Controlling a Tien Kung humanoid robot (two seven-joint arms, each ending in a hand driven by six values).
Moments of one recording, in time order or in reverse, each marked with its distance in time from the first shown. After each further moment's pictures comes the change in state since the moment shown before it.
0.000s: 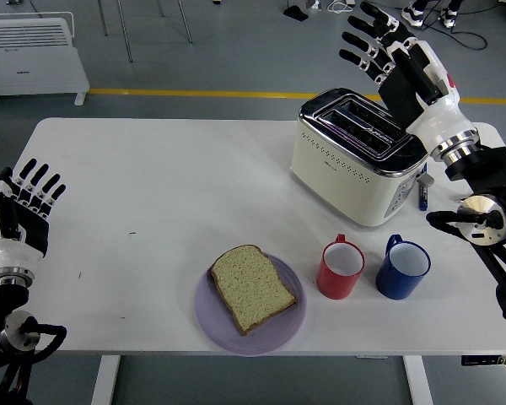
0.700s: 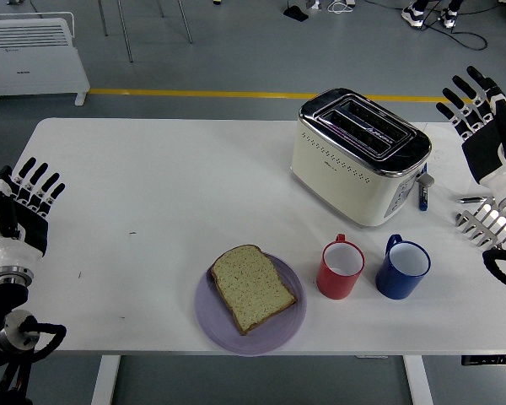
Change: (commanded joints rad) left arm -0.005 0.000 -0.002 -0.003 0.002 0.001 0.002; right arm -0.268 0.048 0.303 -0.019 -0.094 0.018 -0.094
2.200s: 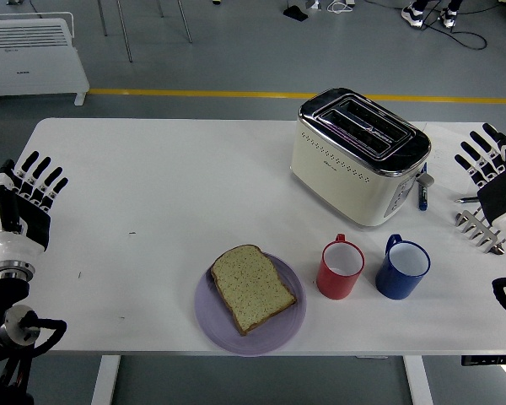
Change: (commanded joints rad) left arm -0.014 0.000 0.000 -0.008 0.009 -0.007 0.018; right arm -0.102 0.071 0.116 -0.105 -0.068 0.011 -0.032
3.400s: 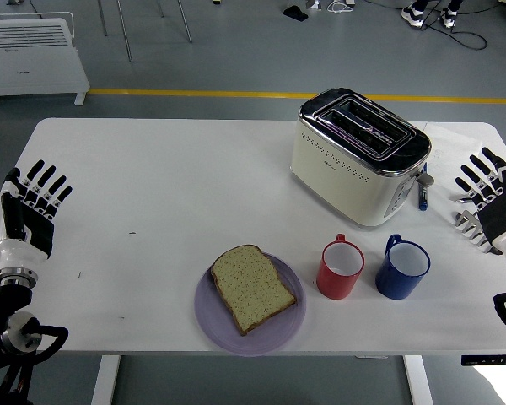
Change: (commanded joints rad) left arm 0.021 0.000 0.014 0.005 -0.001 0.001 0.002; right arm -0.036 0.007 0.012 -0.032 0.001 0.011 -0.006
